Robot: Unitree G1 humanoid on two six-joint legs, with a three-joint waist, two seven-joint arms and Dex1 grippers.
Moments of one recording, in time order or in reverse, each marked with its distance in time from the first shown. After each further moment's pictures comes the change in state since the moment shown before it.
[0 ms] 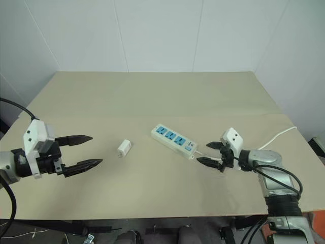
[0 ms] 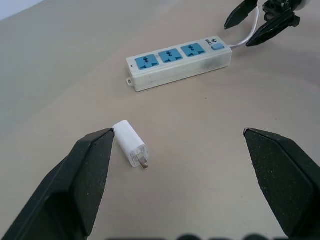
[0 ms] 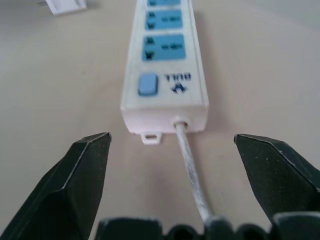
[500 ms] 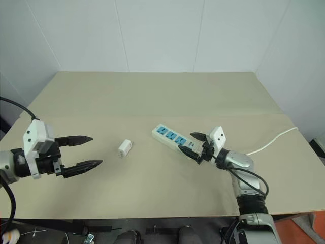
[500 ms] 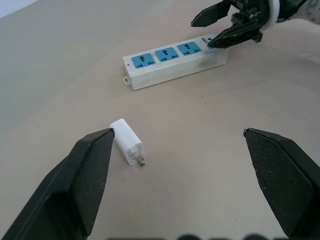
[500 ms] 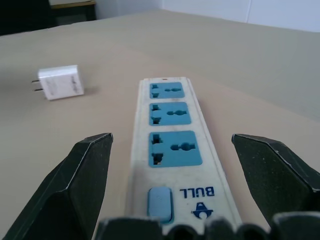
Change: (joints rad) left arm -0.001 0.010 0.004 0.000 -0.002 0.001 -0.020; right arm -0.083 0.284 0.011 0.272 -0.010 -0.415 -0.176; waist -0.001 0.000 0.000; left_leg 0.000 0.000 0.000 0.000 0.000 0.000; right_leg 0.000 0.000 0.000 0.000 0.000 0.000
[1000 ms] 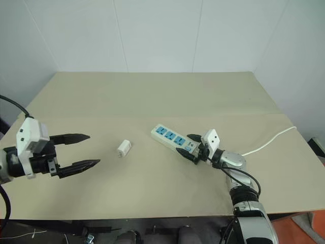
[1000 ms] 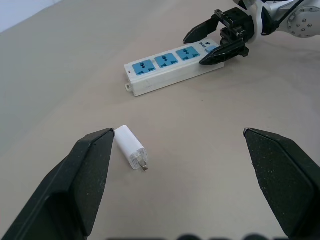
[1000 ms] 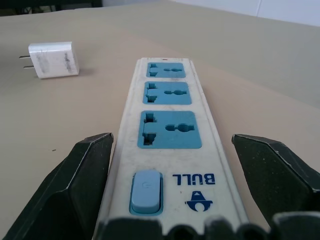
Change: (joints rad) left arm 0.032 0.018 0.070 -0.048 -0.030 0.012 0.006; right arm -0.095 0.001 0.031 0.282 -0.030 -0.206 0.073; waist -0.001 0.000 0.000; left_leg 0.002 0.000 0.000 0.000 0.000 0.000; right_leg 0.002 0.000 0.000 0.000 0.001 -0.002
